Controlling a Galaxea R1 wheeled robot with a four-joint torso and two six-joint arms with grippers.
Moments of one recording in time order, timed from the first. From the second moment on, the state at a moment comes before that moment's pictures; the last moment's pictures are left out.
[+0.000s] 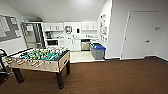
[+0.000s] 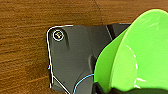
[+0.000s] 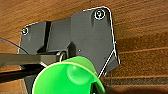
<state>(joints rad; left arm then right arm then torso) 1.50 2.67 -2.28 0.04 -0.04 0.00 -1.63 2.72 -2.42 -0.16 0.17 0.12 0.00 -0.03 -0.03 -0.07</state>
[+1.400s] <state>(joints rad) 1.50 2.68 -2.30 0.04 -0.04 0.00 -1.64 2.72 -2.42 -0.16 0.17 0.12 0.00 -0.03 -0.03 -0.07</state>
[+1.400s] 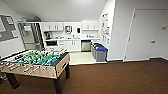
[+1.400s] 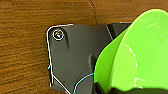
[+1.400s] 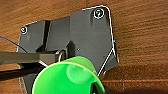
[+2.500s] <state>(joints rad) 1.50 2.68 -2.30 0.04 -0.04 0.00 -1.63 2.72 -2.42 -0.16 0.17 0.12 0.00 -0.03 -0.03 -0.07</state>
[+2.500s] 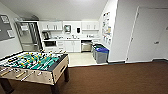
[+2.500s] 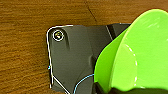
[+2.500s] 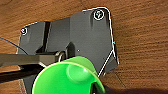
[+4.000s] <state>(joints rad) 1.50 2.68 -2.30 0.04 -0.04 0.00 -1.63 2.72 -2.43 -0.16 0.18 0.12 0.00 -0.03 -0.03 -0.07</state>
